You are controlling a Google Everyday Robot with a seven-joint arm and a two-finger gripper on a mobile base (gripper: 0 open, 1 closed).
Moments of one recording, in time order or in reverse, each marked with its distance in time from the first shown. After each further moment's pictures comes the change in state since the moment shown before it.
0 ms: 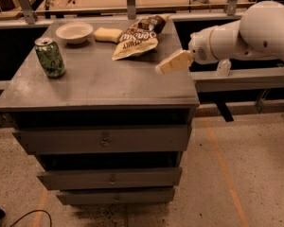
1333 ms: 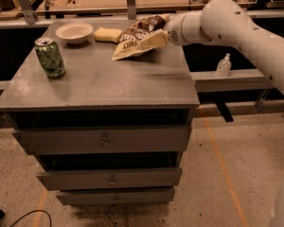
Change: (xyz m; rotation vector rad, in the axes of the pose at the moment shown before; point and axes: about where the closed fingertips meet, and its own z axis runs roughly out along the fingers) arm -0.063 -0.053 0.082 0.151 -0.108 0.043
